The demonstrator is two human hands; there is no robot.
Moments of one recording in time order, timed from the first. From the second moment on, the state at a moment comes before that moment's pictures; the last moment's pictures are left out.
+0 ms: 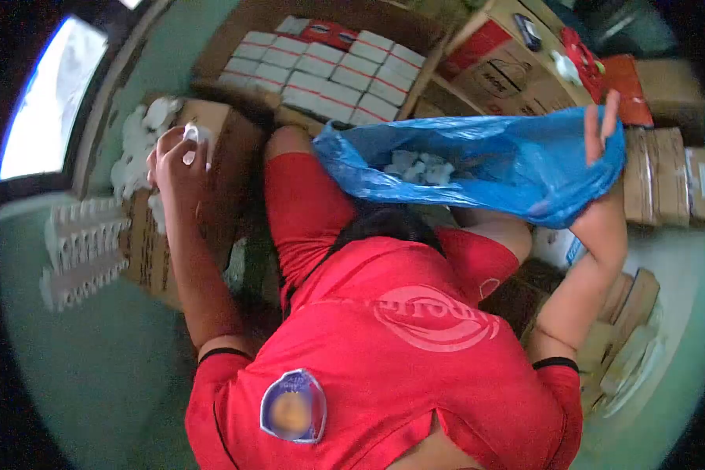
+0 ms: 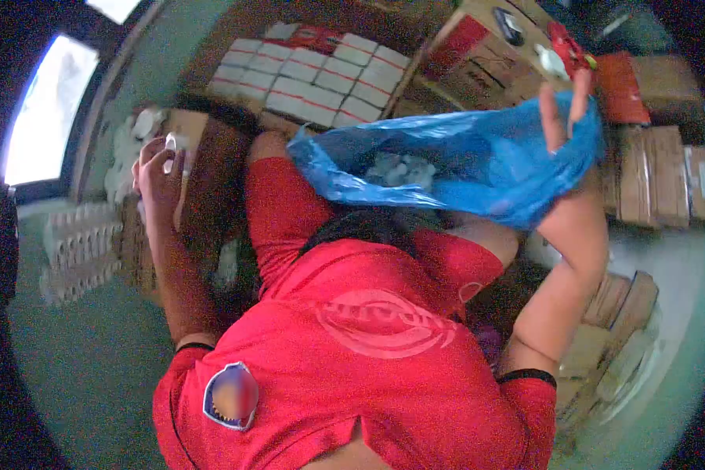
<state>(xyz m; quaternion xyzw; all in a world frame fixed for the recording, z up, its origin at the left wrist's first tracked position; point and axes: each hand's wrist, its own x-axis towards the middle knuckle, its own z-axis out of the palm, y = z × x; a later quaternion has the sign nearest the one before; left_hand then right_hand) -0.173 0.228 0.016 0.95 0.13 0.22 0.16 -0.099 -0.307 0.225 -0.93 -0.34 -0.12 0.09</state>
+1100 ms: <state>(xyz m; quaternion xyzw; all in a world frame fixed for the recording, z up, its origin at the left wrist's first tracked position) -0.257 0.260 0.014 0.95 0.23 0.16 0.11 -0.096 -0.305 0.212 -0.93 -0.35 -0.12 0.08</state>
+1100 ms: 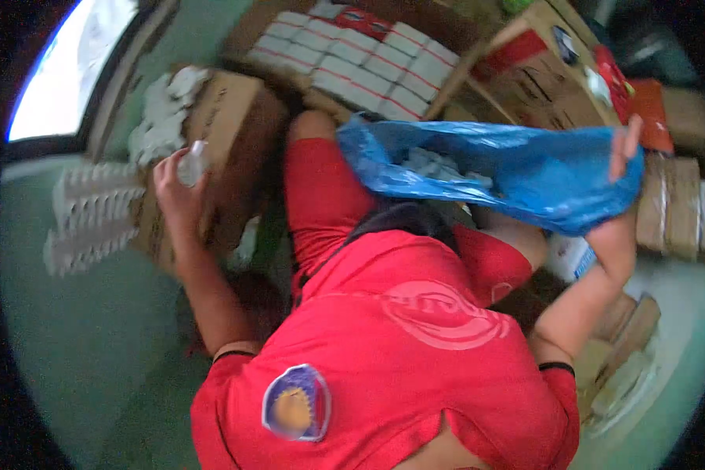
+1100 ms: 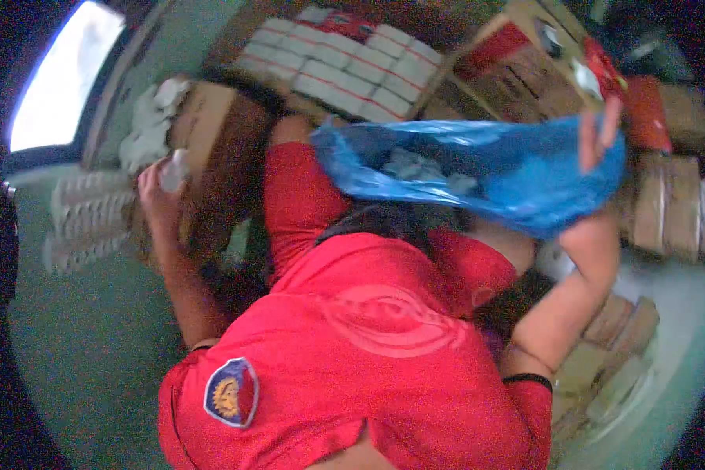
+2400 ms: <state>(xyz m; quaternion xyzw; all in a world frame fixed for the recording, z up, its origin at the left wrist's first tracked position) -0.085 0.267 0.090 1.00 0.06 0.05 0.05 -0.137 -0.317 0.215 -0.95 -0.29 -0.03 0.13</state>
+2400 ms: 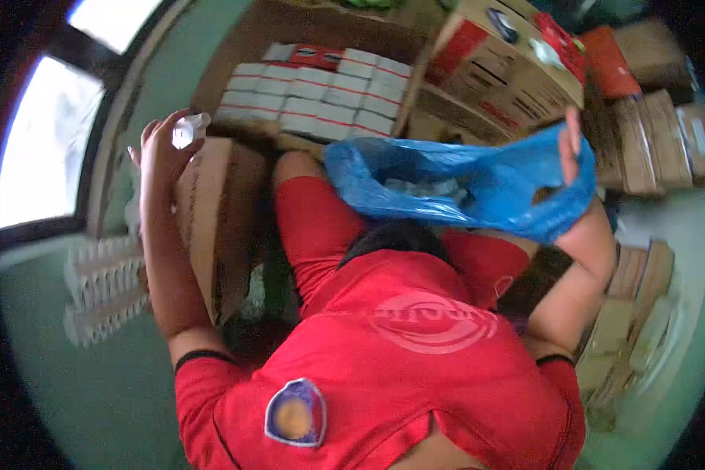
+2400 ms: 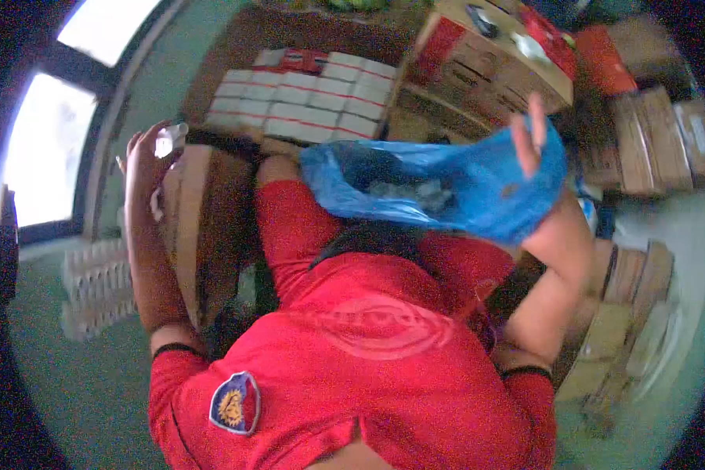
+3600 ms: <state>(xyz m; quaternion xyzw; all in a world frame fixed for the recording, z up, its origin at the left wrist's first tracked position) -0.183 0.318 0.005 0.91 0.40 0.10 -0.04 -0.125 -0.334 0.194 -0.91 -0.32 -0.19 0.19</state>
